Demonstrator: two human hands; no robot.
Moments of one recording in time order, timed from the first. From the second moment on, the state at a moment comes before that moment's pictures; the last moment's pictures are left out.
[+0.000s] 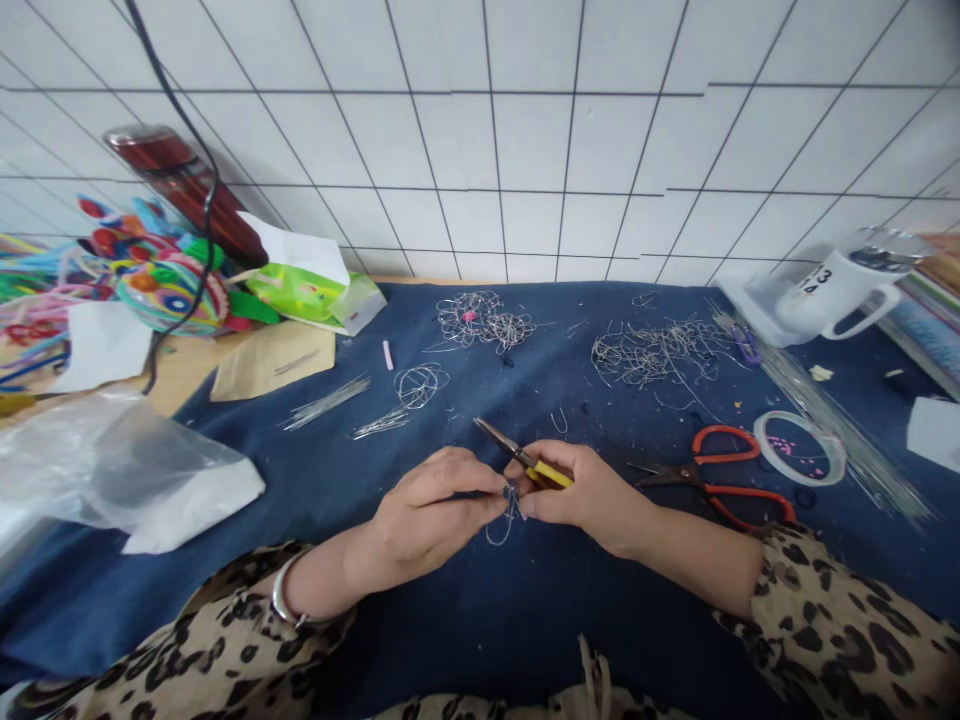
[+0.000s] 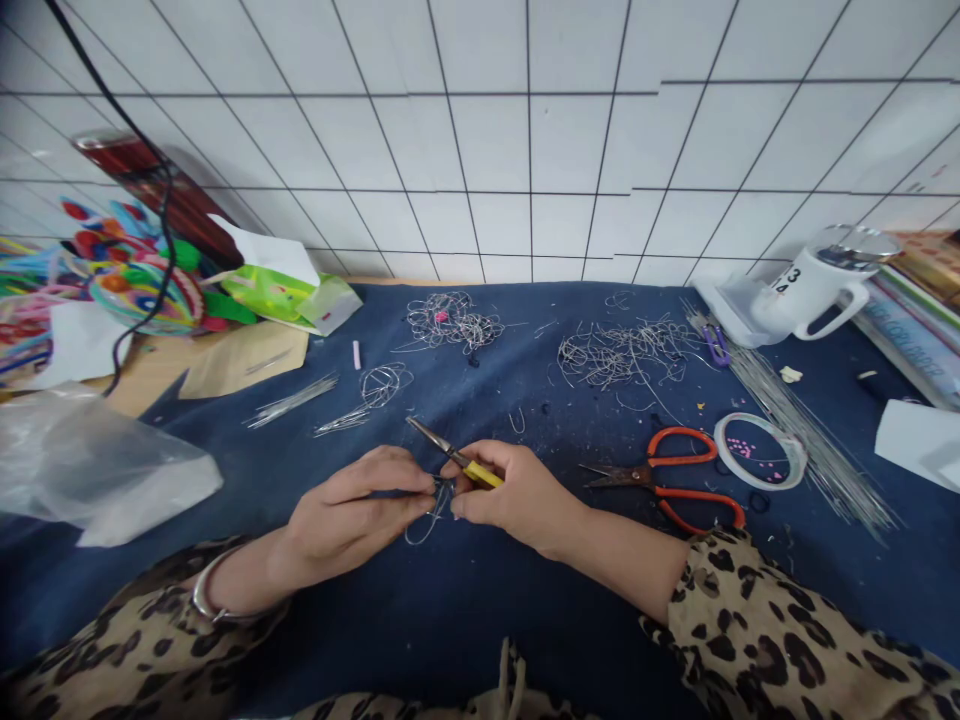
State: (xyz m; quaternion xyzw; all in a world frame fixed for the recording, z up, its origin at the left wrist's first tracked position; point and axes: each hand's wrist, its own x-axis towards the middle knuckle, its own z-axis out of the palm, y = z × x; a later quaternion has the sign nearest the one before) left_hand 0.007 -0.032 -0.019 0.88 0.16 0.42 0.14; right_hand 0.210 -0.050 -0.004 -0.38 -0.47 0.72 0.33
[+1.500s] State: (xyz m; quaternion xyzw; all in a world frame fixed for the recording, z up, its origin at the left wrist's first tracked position) left_hand 0.003 -0.027 -0.023 0.85 0.23 0.36 0.30; right_hand 0.213 -0.051 -0.007 -0.43 -0.54 0.64 0.34
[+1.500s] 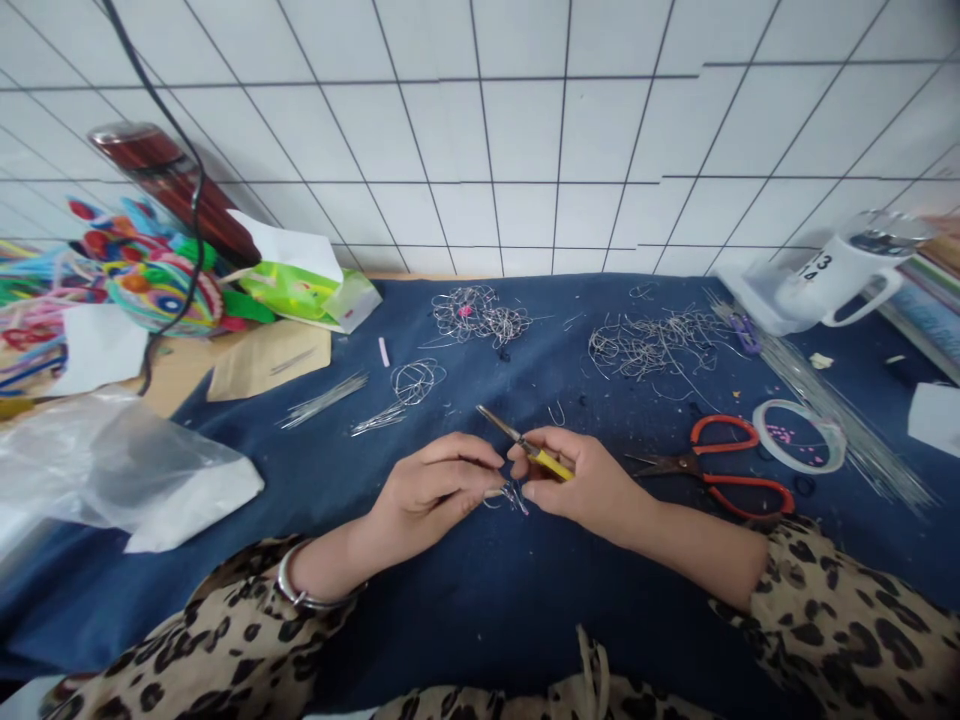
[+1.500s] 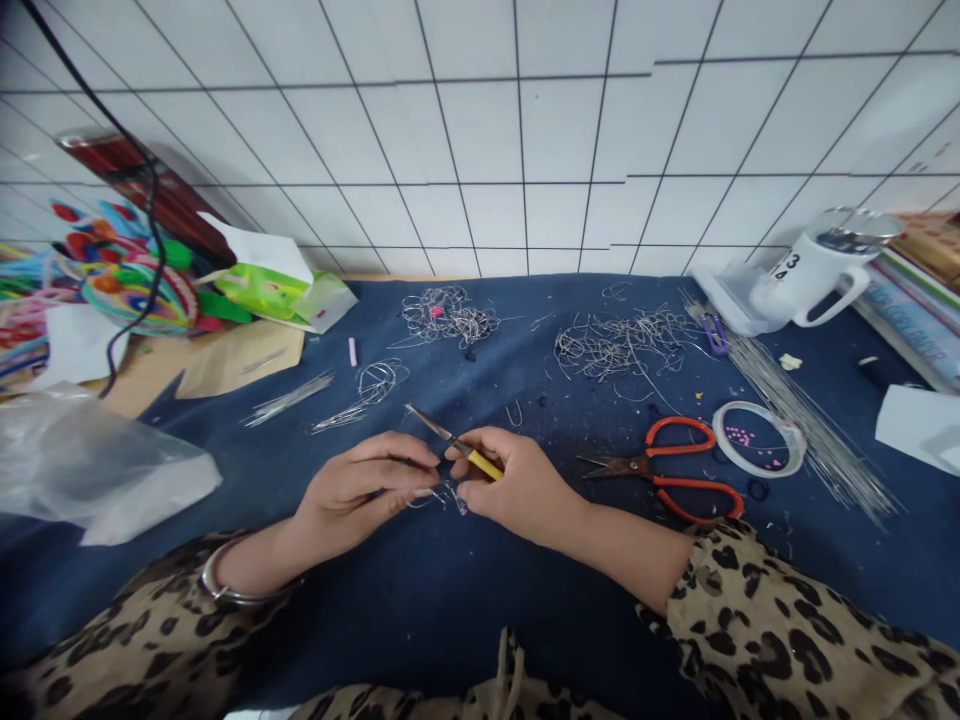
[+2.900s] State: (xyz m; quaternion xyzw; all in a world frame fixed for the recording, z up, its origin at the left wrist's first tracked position) left_hand 0.001 -0.025 -0.023 0.83 0.22 0.35 0.38; right_hand 0.220 -0.049 -0.017 -0.39 -0.40 0.74 0.37
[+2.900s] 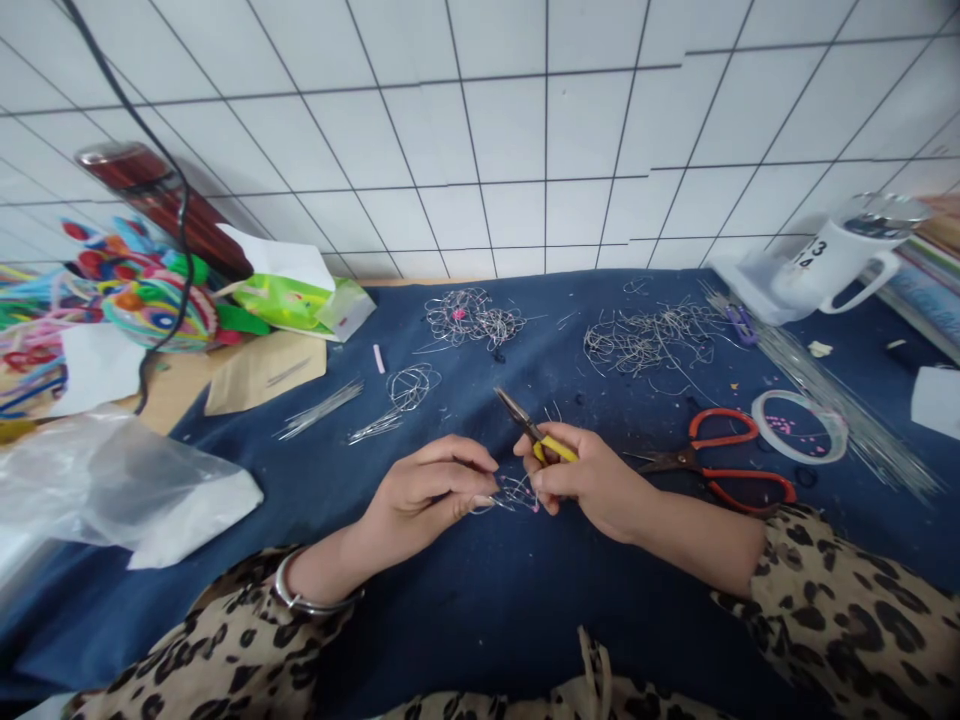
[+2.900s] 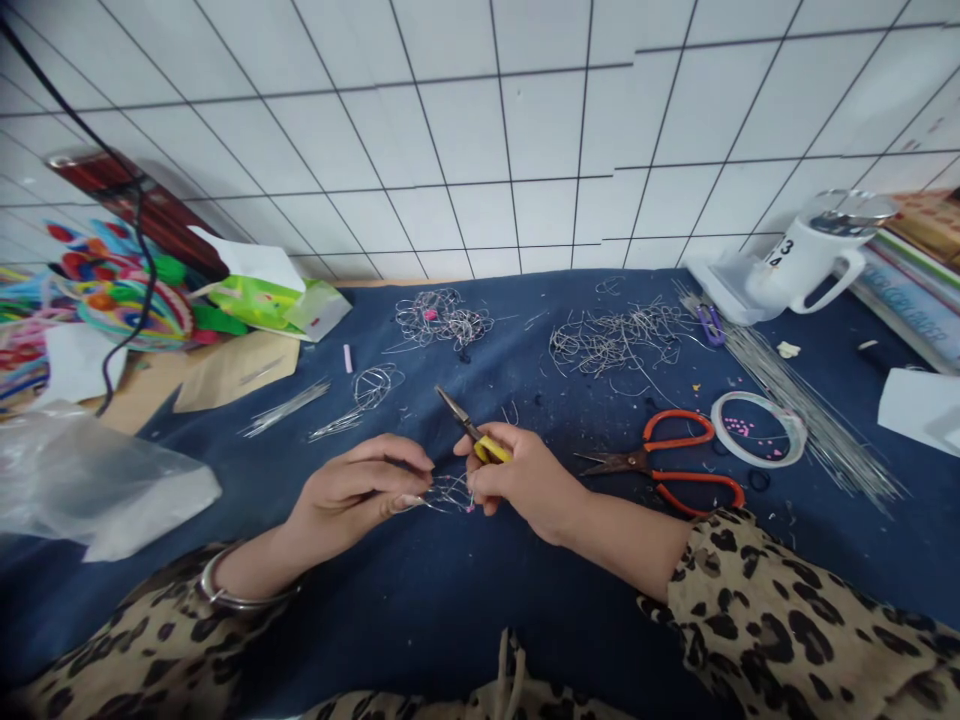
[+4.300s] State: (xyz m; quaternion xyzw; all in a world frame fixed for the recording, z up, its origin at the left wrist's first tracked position) left_hand 0.000 -0.023 -0.028 0.88 0.18 0.29 0.32; right_hand 0.215 -0.056 -0.007 -0.42 -0.53 0.64 0.36
